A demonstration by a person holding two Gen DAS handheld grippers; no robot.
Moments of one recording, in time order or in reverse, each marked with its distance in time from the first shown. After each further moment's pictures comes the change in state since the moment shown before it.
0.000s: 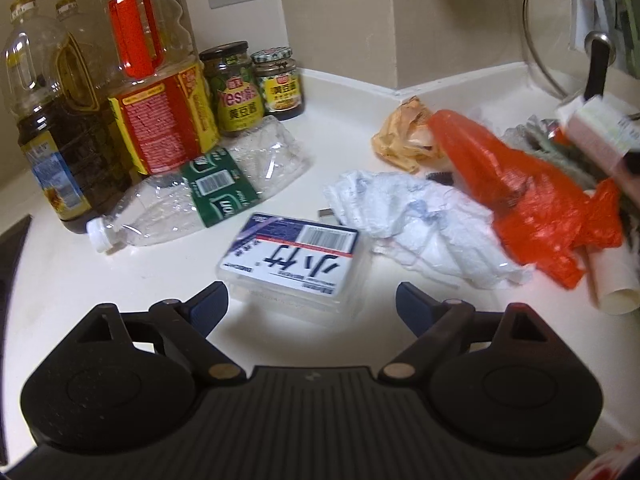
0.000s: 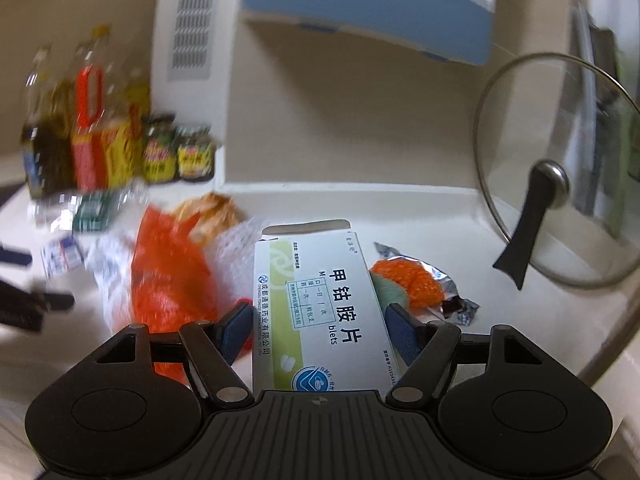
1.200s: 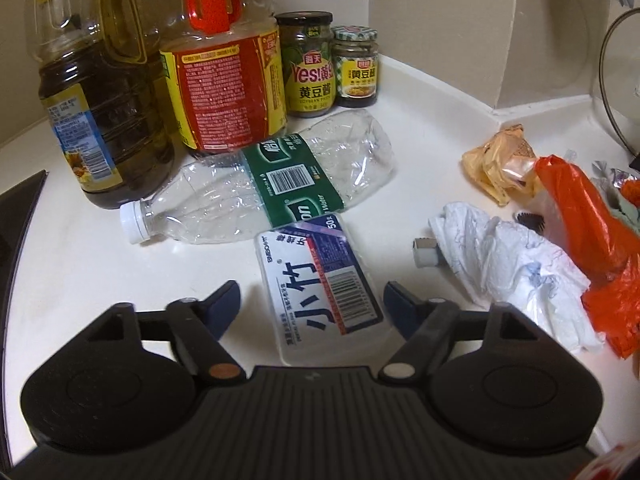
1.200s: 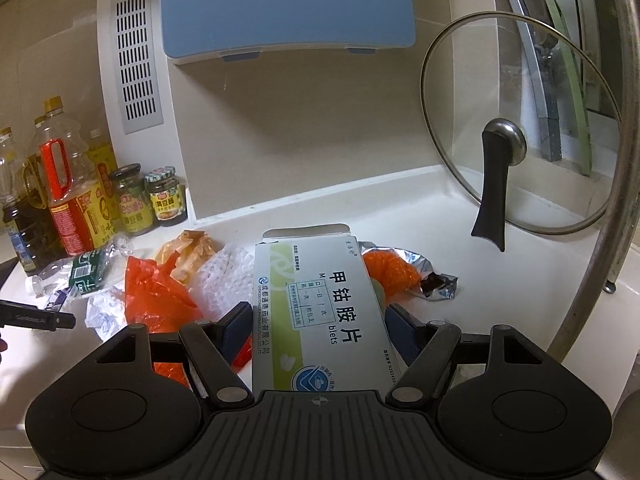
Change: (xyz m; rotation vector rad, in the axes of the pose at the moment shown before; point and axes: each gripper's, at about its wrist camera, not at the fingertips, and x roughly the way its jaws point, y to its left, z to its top) left arm 0.038 0.064 0.024 -0.167 0.097 0.011; right arm -0.017 -0.021 -0.004 0.193 -0.016 -0.016
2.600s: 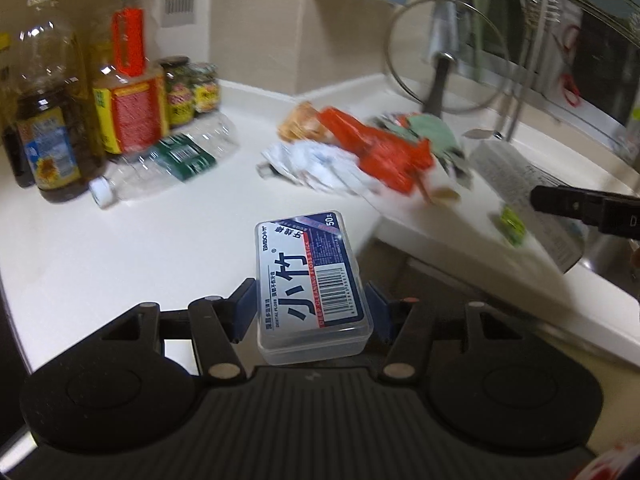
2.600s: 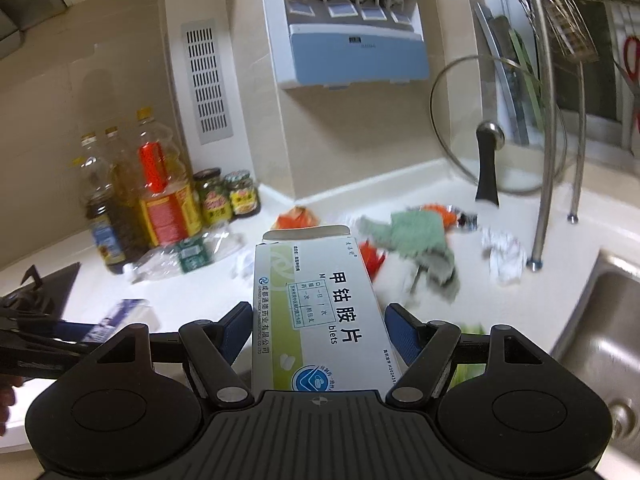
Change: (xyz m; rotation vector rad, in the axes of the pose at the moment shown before) left arm -0.167 0.063 -0.110 0.273 -0.076 -0.498; right arm -0.163 0.174 -0.085 0.116 -0.050 -0.044
